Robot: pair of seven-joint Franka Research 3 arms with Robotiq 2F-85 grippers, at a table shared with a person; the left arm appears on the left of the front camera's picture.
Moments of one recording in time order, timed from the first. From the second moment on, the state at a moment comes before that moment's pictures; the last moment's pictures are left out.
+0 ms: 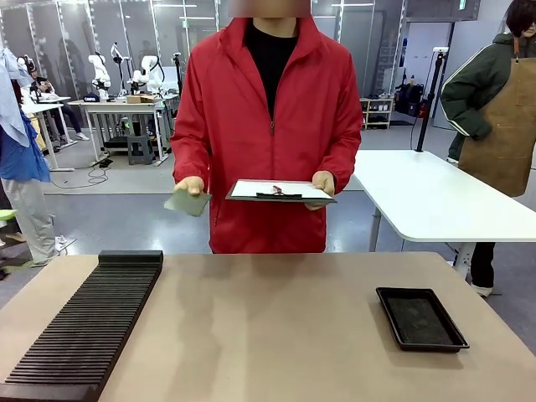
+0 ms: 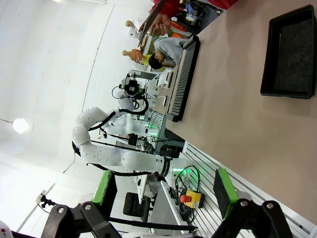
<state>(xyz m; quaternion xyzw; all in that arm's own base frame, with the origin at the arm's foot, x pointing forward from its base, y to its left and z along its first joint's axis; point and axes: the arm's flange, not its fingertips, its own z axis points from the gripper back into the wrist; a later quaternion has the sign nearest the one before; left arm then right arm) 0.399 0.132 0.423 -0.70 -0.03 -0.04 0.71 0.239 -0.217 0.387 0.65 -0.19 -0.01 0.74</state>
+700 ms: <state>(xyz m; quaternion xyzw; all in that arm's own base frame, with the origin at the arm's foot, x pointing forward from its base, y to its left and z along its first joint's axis) 0.304 0.254 0.381 -0.69 -0.14 -0.04 0.71 0.239 -0.217 0.387 0.65 -0.19 -0.01 0.74</state>
